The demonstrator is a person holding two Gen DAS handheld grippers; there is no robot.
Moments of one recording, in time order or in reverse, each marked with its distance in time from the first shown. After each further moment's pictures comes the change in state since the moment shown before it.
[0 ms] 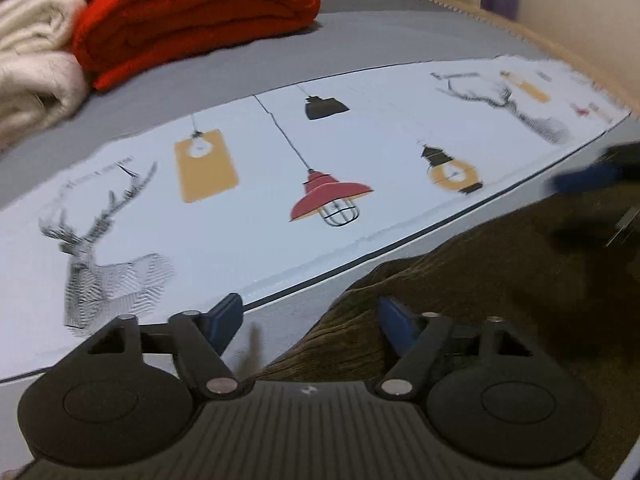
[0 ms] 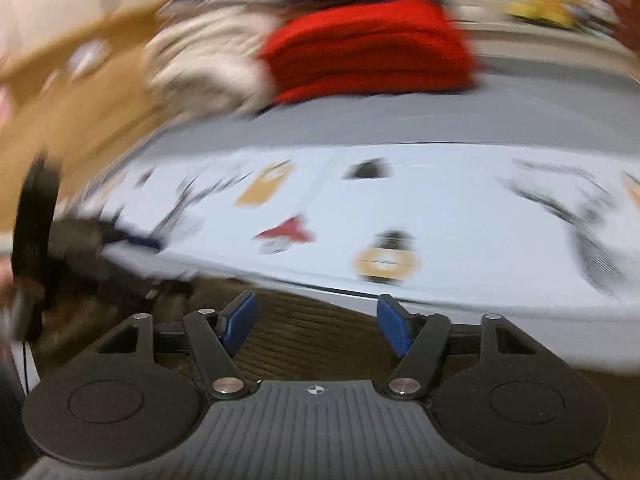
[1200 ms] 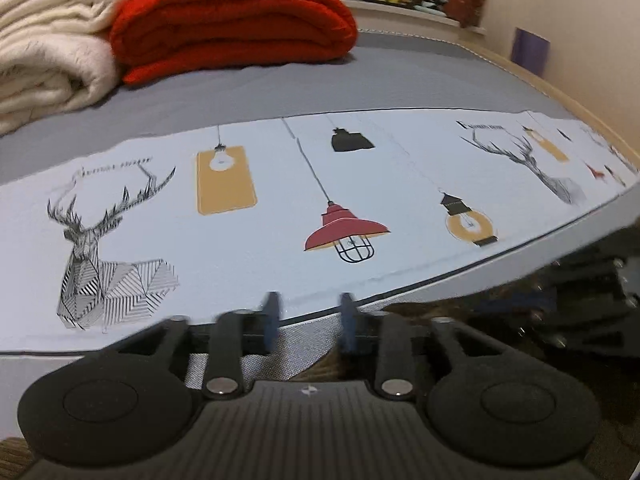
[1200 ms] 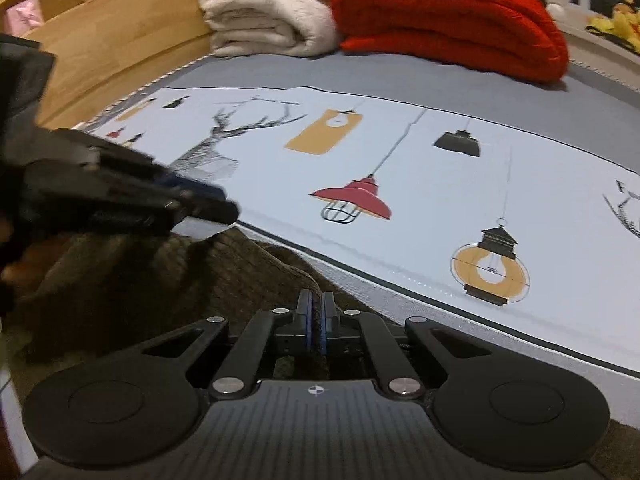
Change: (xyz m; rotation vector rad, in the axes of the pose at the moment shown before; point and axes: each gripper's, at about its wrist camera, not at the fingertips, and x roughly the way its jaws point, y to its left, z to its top) left arm 0.005 0.008 0.003 -0.150 -0.088 0.016; right arm 0.058 0.040 -0.002 -0.095 0.097 0.045
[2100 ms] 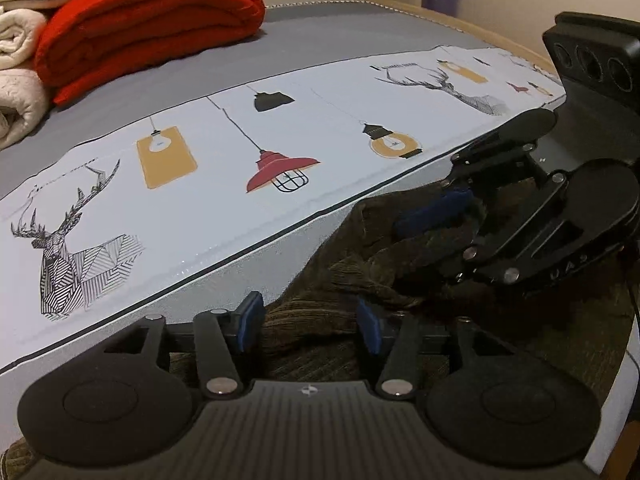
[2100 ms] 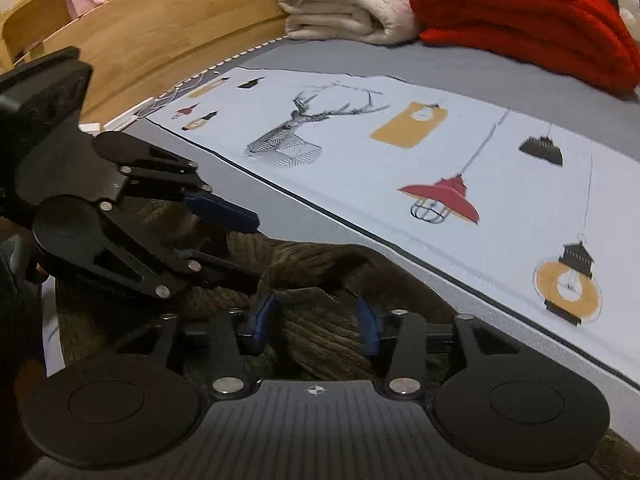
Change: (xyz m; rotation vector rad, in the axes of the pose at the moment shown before) left arm -0.032 -0.006 -0.046 0.255 0.053 -0.149; right arm 0.007 0.030 0.008 -0.103 0.046 0.155
